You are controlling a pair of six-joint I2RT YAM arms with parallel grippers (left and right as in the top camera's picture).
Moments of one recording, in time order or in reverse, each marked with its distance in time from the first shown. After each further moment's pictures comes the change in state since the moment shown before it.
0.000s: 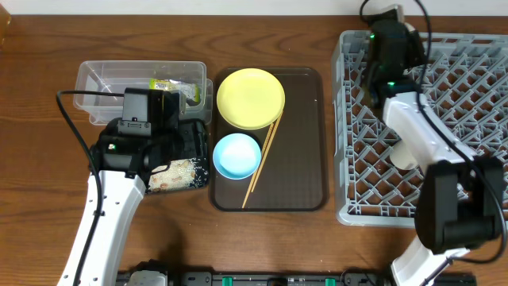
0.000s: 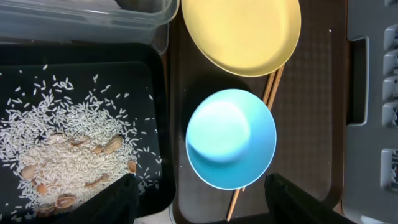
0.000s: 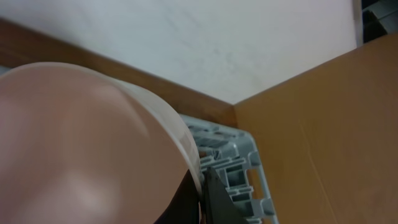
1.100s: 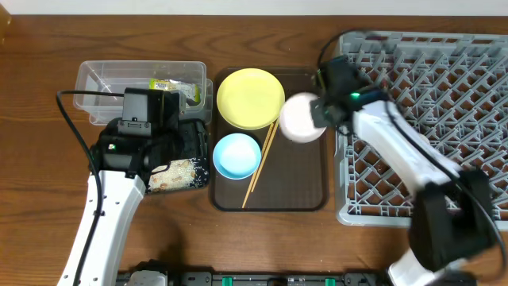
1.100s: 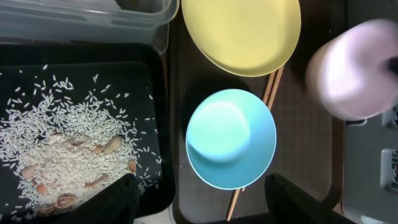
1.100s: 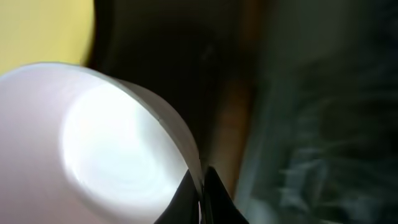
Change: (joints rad) left arm 0.000 0.000 0.000 0.000 0.000 0.000; right arm 0.192 -0.105 -0.006 -0.737 -0.687 0.719
